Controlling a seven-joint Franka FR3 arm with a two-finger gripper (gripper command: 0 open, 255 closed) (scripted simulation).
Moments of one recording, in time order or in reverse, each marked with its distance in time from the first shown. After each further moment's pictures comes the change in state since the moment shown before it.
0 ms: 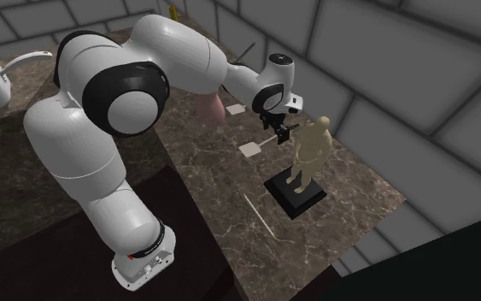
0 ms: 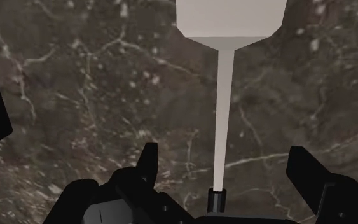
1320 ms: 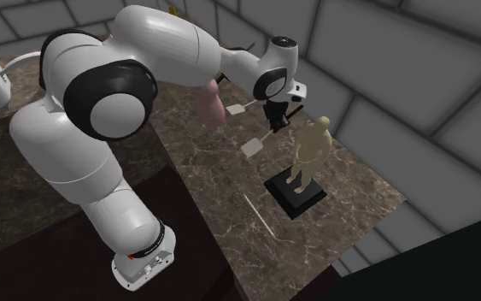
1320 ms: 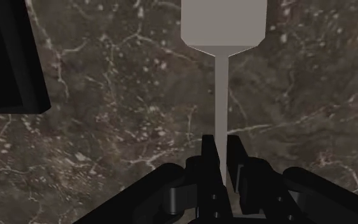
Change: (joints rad) arm 0.001 -0.063 -0.001 0.052 -0.009 -0.114 0.005
